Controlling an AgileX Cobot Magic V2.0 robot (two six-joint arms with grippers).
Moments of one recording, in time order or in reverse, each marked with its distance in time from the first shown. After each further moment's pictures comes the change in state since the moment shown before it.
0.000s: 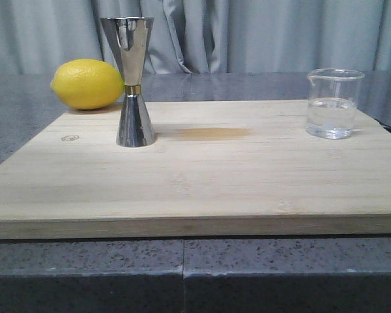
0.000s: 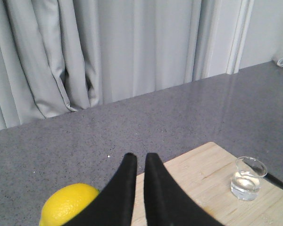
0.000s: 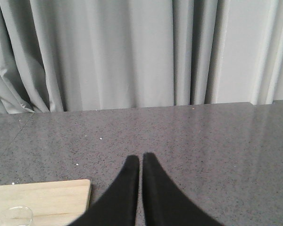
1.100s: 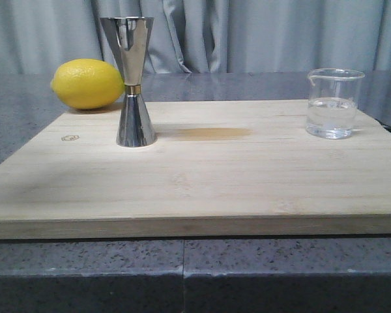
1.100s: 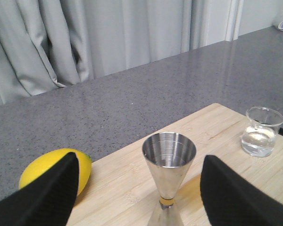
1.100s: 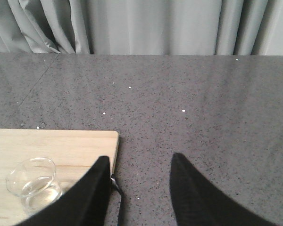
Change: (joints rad) left arm 0.000 0.064 0.319 0.064 -0.389 0.004; right arm 0.128 0.200 -0.001 0.000 0.006 -0.010
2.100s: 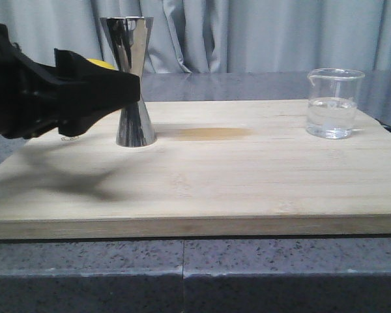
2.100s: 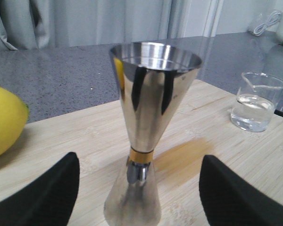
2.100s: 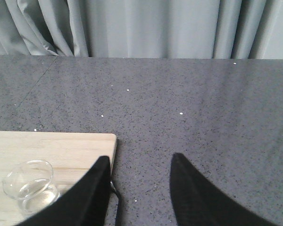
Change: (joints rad) left arm 0.000 0.529 0.177 0.015 -0.736 -0.102; right arm 0.000 0.000 0.000 -0.006 -0.007 0.000
